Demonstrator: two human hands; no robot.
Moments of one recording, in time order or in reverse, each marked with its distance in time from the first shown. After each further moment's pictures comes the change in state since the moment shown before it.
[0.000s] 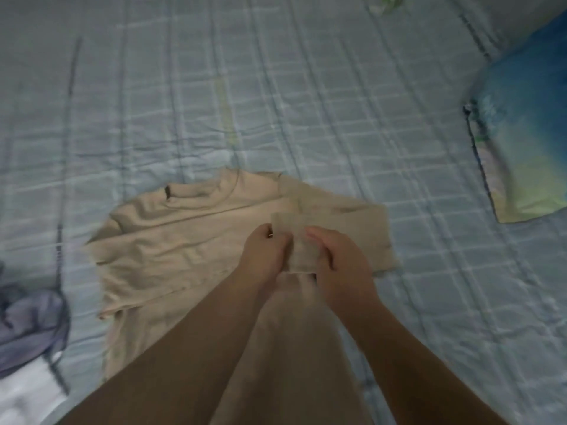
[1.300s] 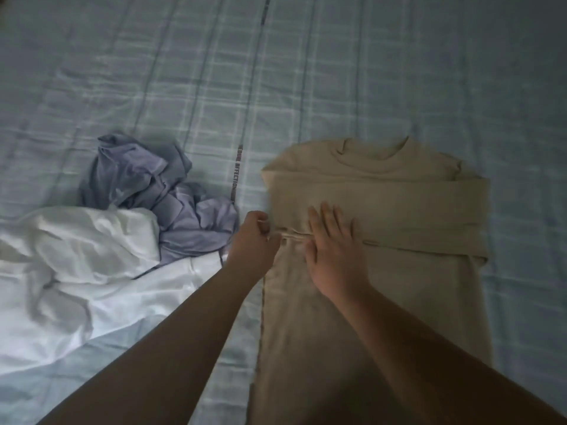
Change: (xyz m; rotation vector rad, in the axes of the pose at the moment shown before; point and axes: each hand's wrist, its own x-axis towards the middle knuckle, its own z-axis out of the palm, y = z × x) left_hand -0.052 -0.083 -0.315 0.396 0.441 0.067; right_hand -0.049 -0.121 0.258 -0.703 -0.344 -0.405
